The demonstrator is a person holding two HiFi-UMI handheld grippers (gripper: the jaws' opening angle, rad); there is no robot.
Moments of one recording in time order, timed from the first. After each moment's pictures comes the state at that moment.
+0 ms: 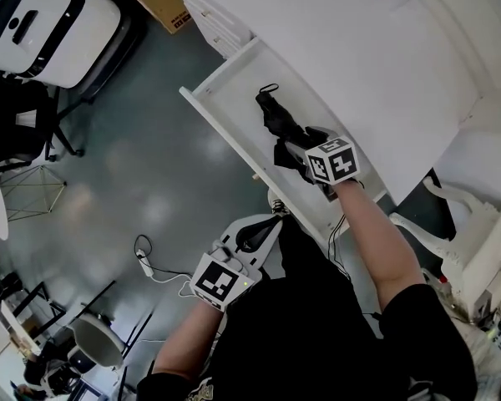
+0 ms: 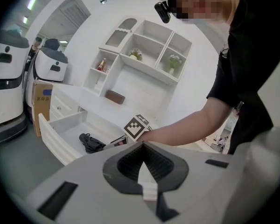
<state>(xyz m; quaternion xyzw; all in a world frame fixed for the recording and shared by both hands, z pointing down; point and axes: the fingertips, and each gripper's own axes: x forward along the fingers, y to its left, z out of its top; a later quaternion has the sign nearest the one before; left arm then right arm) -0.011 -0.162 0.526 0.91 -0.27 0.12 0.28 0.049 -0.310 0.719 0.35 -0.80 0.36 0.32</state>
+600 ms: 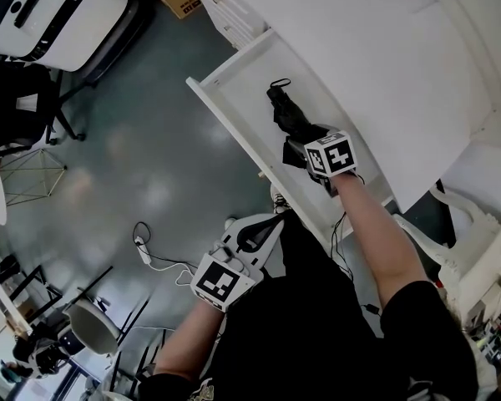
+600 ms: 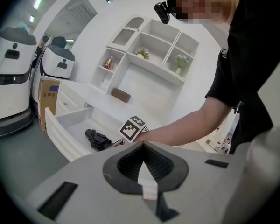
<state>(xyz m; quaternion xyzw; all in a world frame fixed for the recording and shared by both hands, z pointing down) -0.020 -0.168 0.540 0.90 -0.30 0.13 0.30 0.040 -0.313 0.762 0.33 -0.78 0.38 0.37</state>
